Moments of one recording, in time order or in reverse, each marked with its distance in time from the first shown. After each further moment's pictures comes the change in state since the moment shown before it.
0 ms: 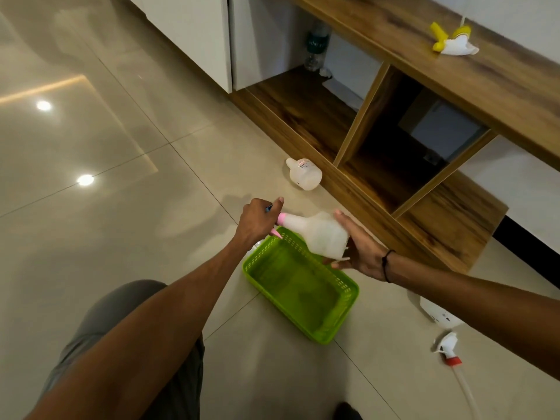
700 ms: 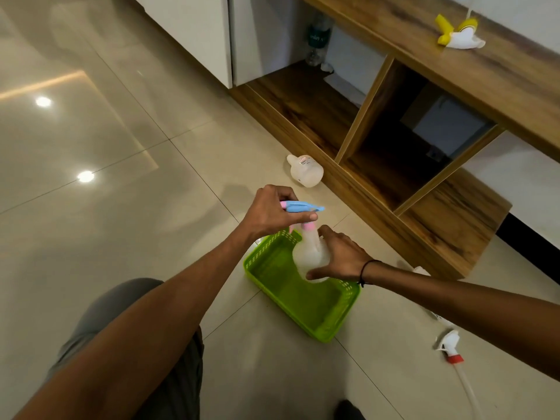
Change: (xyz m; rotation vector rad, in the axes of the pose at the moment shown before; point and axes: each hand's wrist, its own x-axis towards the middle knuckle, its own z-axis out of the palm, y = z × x) left_hand -0.006 0.022 -0.005 -0.065 -0.170 0.330; right_hand 0.010 0.003 0.027 -0.570 -0.099 0.023
